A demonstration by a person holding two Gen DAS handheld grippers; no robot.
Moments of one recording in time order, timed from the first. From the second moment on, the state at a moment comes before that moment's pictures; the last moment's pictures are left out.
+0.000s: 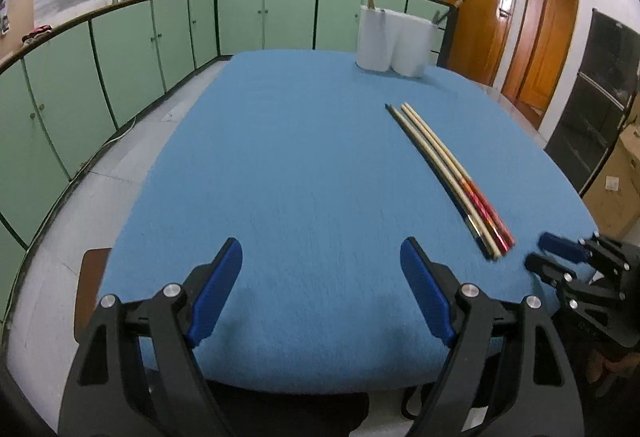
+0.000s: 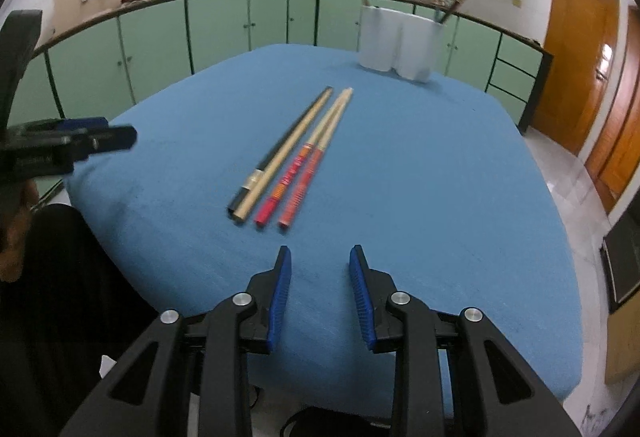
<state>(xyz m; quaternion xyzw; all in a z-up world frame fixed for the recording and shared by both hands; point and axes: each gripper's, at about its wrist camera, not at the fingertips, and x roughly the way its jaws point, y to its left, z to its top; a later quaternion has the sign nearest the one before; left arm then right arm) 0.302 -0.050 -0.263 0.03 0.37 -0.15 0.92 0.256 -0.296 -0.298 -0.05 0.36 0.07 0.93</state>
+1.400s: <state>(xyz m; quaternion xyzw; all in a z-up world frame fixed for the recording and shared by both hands) 0.301 -0.147 -0.296 0.08 0.39 -0.18 0.90 0.262 -0.355 -0.305 0.02 0.35 0.02 0.93</state>
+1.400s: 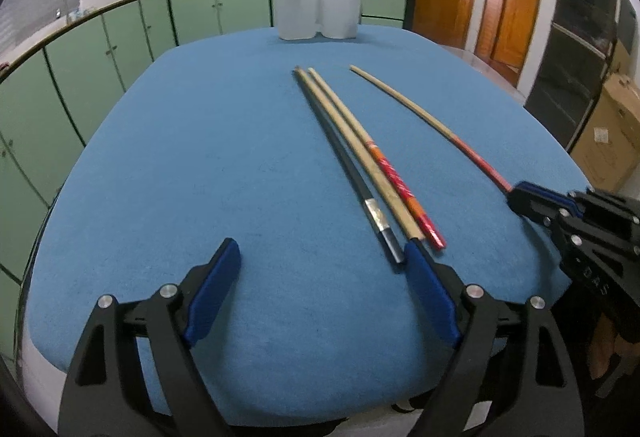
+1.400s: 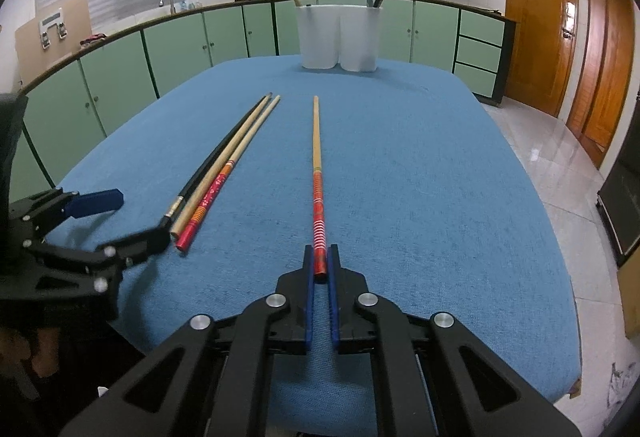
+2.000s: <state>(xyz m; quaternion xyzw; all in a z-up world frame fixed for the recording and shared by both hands) 0.318 -0.108 -0.291 0.01 0.38 -0.10 0.92 0.258 -0.350 -0.308 0.02 0.35 -0.07 0.93</state>
